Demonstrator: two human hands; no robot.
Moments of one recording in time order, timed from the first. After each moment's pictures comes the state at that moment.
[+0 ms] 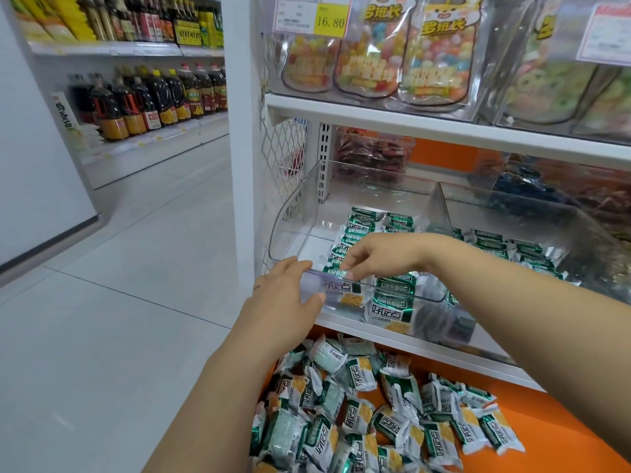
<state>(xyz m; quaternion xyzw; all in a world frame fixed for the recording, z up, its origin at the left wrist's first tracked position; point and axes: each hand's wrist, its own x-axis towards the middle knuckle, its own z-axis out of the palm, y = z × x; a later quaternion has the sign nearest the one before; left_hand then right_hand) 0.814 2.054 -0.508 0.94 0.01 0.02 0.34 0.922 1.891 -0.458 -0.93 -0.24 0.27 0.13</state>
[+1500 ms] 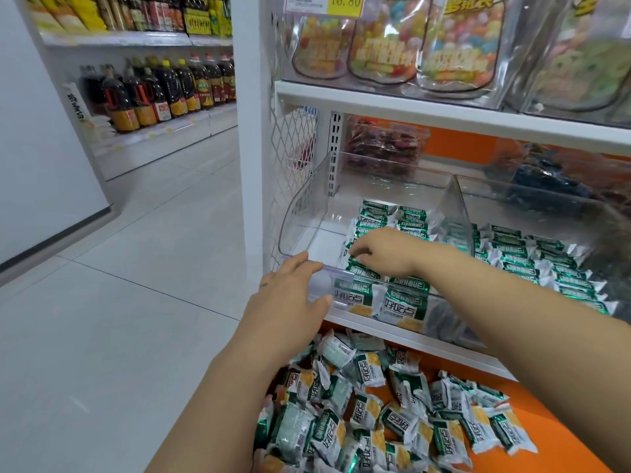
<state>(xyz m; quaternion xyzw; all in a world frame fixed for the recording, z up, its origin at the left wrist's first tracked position) 0.814 2.057 -0.516 0.95 0.00 0.02 0.32 0.949 1.898 -0.495 -0.96 -0.27 0.12 0.02</state>
